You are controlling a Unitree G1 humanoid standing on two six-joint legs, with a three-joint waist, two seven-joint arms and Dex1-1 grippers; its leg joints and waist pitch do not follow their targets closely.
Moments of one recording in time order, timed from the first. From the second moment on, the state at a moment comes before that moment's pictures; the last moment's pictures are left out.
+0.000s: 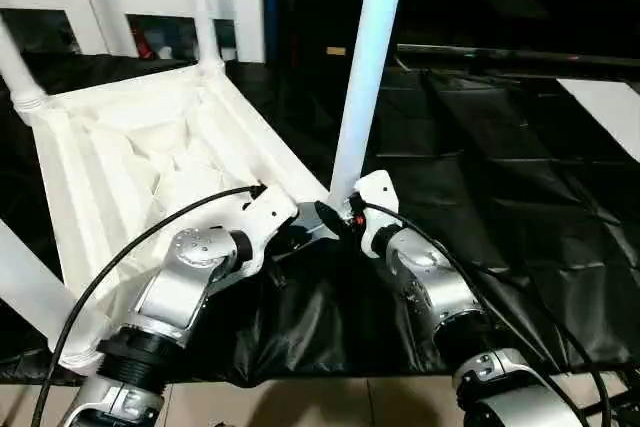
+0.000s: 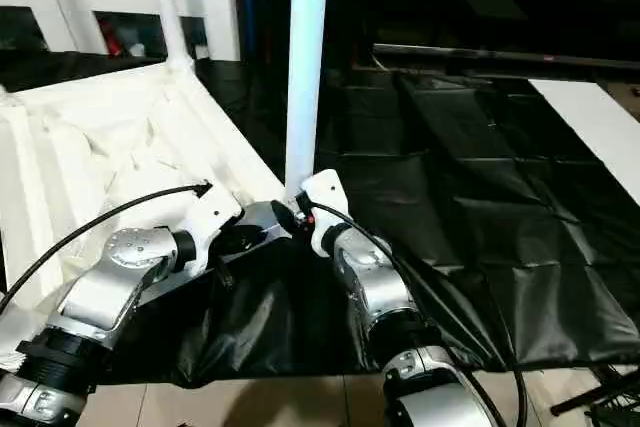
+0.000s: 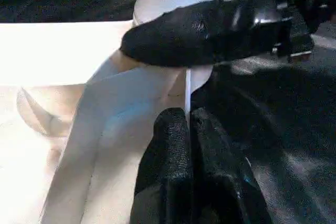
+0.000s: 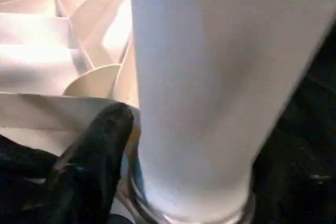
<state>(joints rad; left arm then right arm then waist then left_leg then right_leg) -0.40 0.28 -0.22 0.23 0.08 0.39 -0.80 -0.56 0.04 0.08 0.77 0.01 -0.04 0.43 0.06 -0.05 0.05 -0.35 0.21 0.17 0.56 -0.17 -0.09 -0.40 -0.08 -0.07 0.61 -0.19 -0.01</state>
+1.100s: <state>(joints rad) -0.37 0.49 -0.27 0.21 -0.06 0.23 -1.28 -0.50 -0.28 0.25 0.60 0.09 -0.09 1.28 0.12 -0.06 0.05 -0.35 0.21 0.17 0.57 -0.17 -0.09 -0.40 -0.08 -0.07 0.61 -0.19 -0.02</state>
